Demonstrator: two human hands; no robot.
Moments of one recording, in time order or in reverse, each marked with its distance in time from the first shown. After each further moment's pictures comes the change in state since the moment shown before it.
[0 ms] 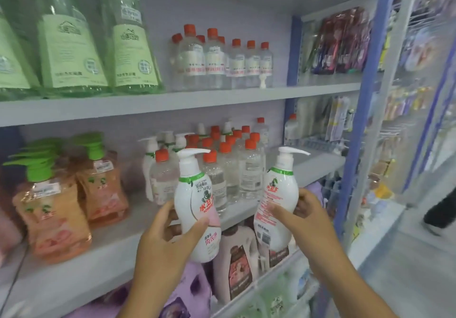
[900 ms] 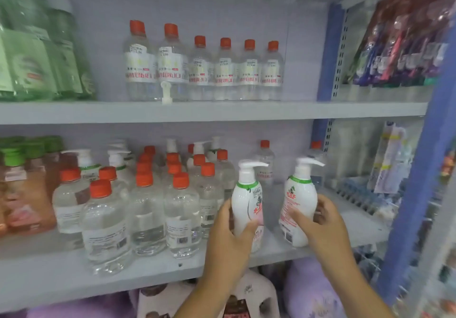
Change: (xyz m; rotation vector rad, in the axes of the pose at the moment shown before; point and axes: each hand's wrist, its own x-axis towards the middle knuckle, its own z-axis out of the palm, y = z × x) left_hand 0.138 -0.065 0.352 0.193 0.229 -0.062; right_hand 0.329 0.122 -0.145 0.028 -0.166 -0.106
